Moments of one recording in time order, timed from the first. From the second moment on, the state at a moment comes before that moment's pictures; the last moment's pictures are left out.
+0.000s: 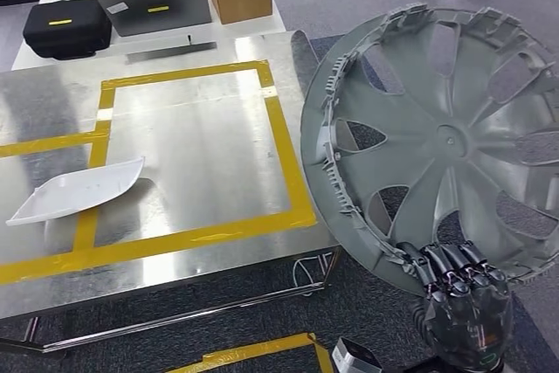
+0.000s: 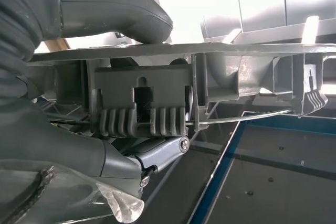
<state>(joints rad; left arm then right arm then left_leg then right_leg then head) -0.08 -0.26 0.81 -0.20 -1.26 0.08 -0.10 0.46 0.12 0.04 -2.28 1.57 -0.69 -0.37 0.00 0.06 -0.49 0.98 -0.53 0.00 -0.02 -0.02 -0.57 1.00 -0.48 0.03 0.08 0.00</state>
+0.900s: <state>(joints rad) -0.09 -0.26 0.81 -0.20 -1.26 0.09 -0.10 0.46 0.13 0.00 -2.25 1.57 -0.69 -0.44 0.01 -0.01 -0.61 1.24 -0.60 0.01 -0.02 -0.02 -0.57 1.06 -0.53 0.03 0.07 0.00</state>
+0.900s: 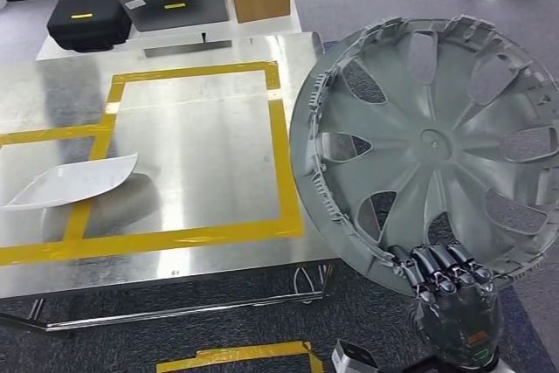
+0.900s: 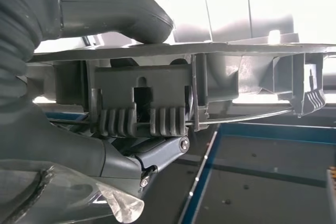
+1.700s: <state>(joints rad) -0.08 -0.26 0.82 -0.20 -1.26 0.09 -0.09 0.49 0.10 0.02 -2.18 1.57 -0.69 -0.28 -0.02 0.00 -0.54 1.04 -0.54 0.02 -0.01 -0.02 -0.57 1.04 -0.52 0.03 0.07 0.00</state>
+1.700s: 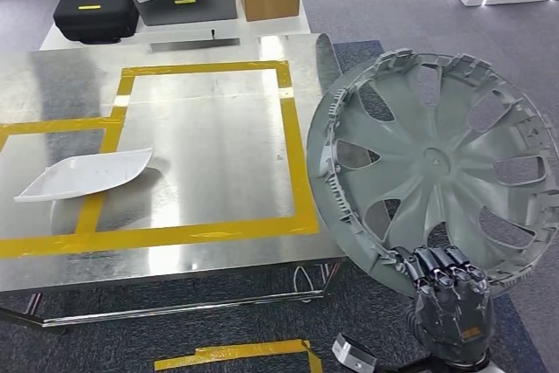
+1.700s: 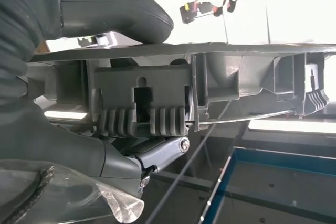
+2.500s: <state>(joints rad) -0.08 -0.26 0.82 -0.20 -1.26 0.09 -0.09 0.43 -0.17 0.33 -1.93 1.49 -0.69 0.07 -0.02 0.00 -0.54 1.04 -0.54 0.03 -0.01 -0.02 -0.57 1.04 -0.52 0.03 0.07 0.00</state>
